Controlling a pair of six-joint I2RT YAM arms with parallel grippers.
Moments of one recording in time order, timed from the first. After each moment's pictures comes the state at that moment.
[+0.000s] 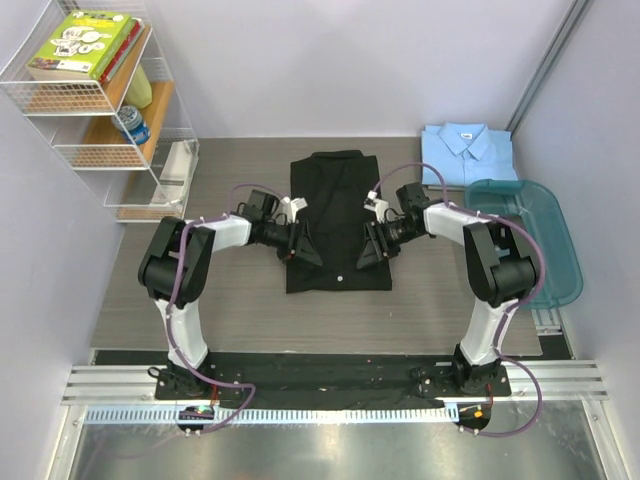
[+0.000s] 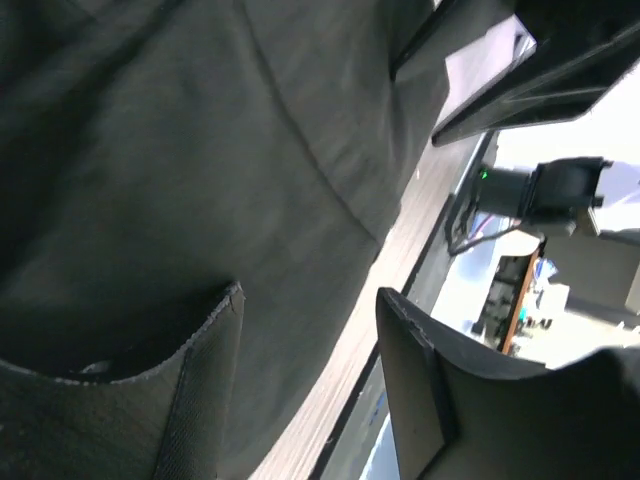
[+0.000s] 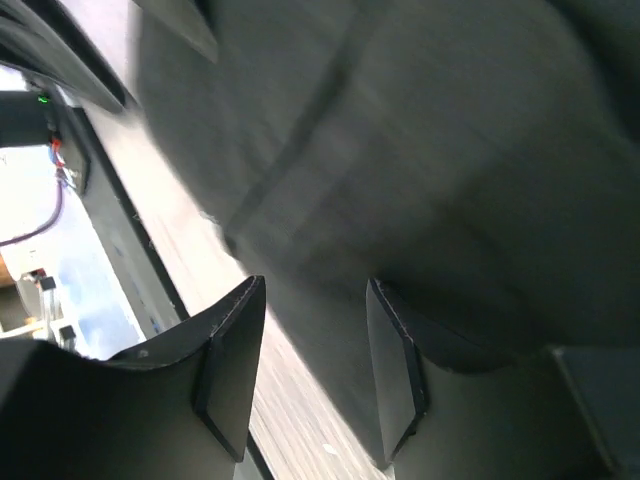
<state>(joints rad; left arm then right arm) -0.37 1.92 1.07 -0.16 0.95 -0.36 0.28 1.85 1.11 -0.48 -0.86 -0.09</state>
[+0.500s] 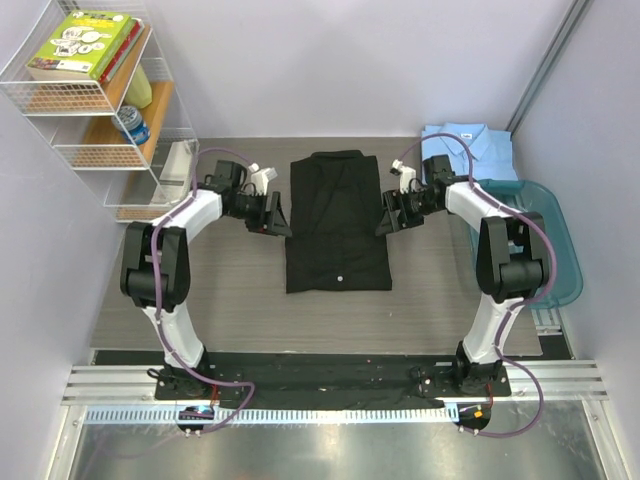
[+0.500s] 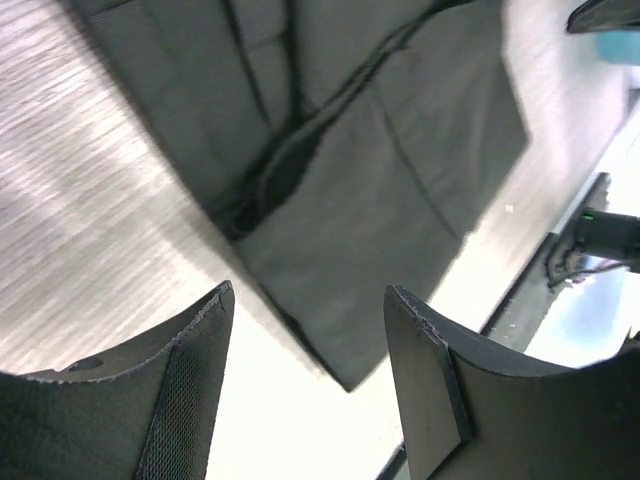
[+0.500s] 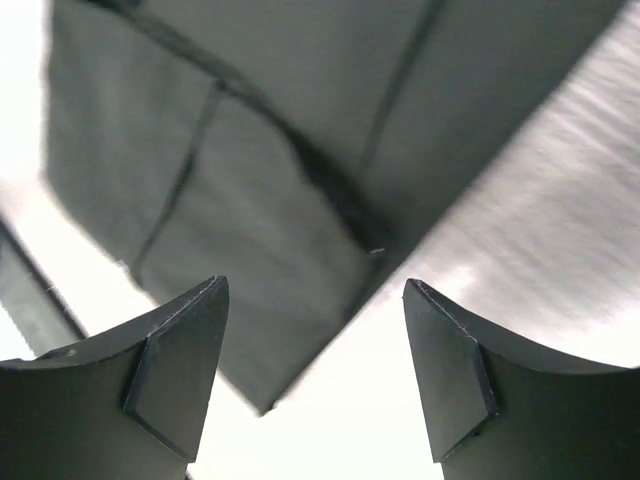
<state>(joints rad) -0.18 1.84 1.29 -0.51 0.79 -0.02 0.13 1.86 1.32 -0.58 -0.69 -0.18</state>
